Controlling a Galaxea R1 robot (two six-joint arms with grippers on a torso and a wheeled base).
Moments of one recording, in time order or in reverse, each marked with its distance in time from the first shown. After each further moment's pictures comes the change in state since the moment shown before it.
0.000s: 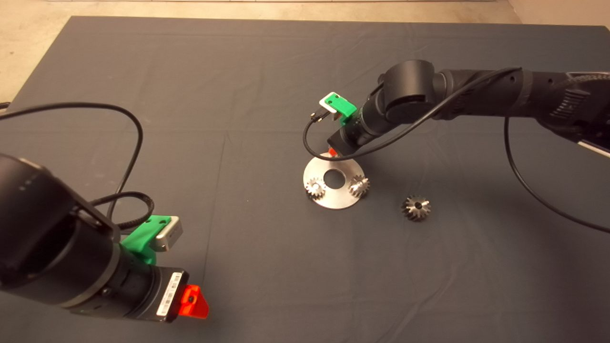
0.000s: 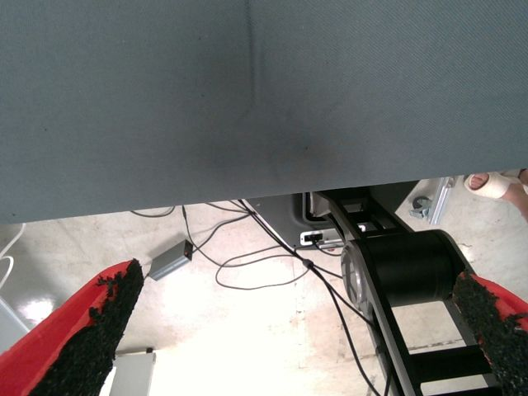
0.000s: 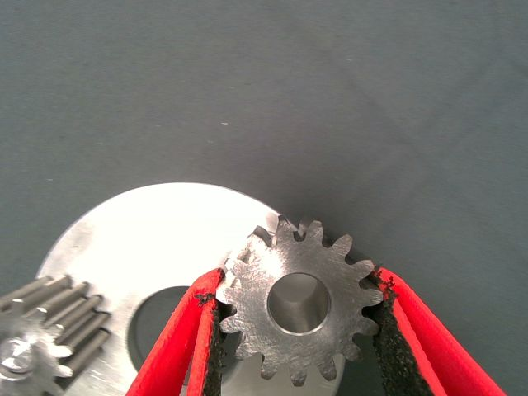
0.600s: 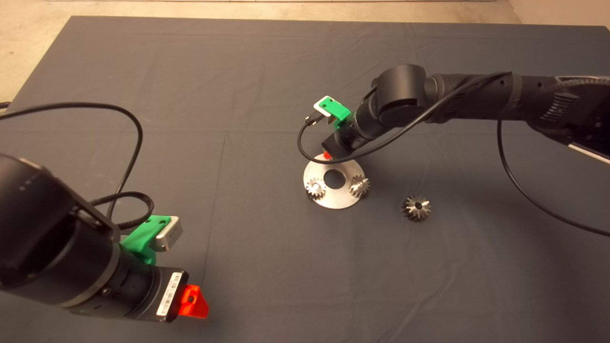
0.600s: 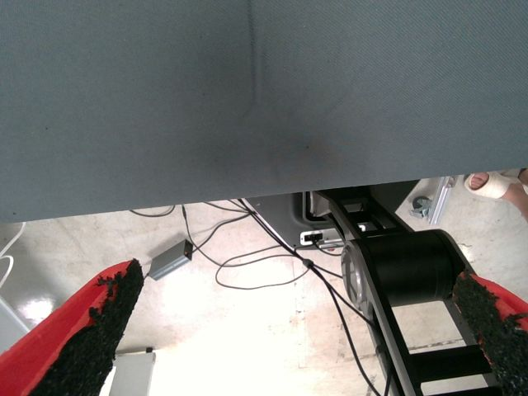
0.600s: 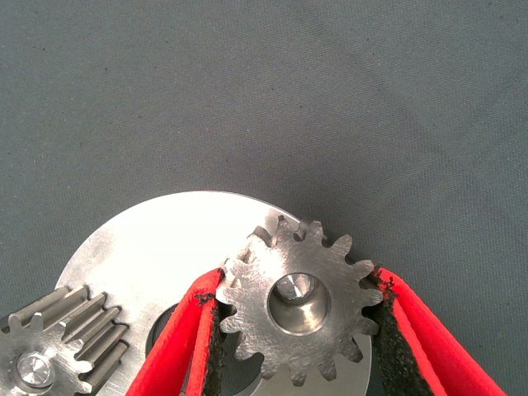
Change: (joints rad) left arm 0.000 0.000 0.000 0.000 0.000 0.000; right arm -0.010 0.012 -0.014 0.000 0.015 0.000
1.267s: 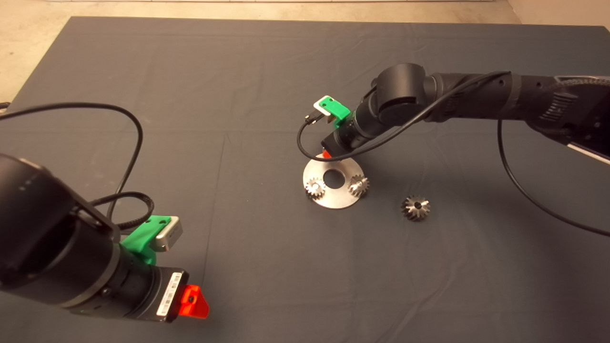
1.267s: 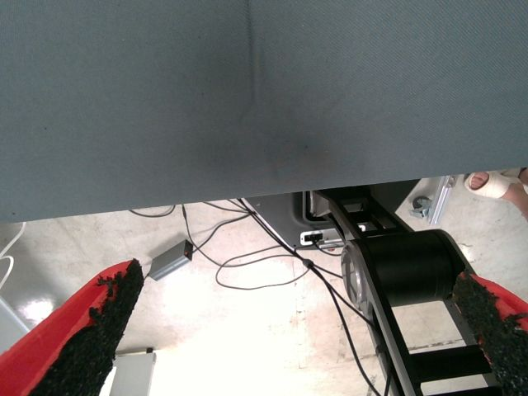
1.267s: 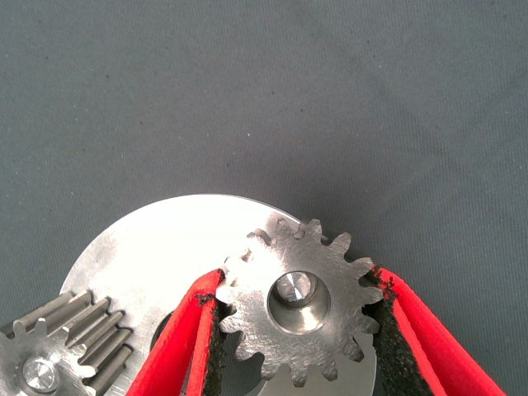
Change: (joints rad) left arm 0.000 0.000 0.000 0.000 0.000 0.000; right arm -0.002 0.002 -0.020 0.008 0.023 0.000
